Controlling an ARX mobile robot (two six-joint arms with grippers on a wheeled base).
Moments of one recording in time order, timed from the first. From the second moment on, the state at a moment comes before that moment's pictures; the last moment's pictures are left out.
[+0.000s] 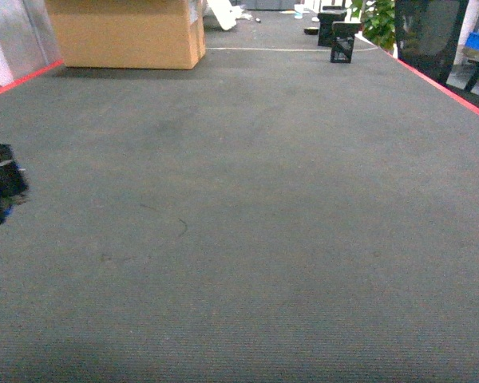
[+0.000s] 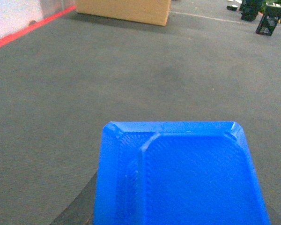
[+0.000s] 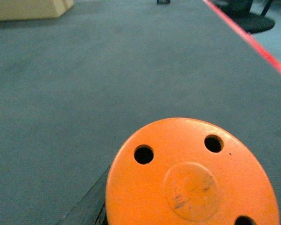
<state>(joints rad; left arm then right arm) -0.21 1.34 0.29 0.91 -0.29 -0.14 0.29 1.17 0.25 0.69 0.33 0.16</state>
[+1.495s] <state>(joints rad) 0.00 0.34 0.01 0.33 0.00 -0.02 0.00 0.09 0.01 0.05 0.00 0.01</state>
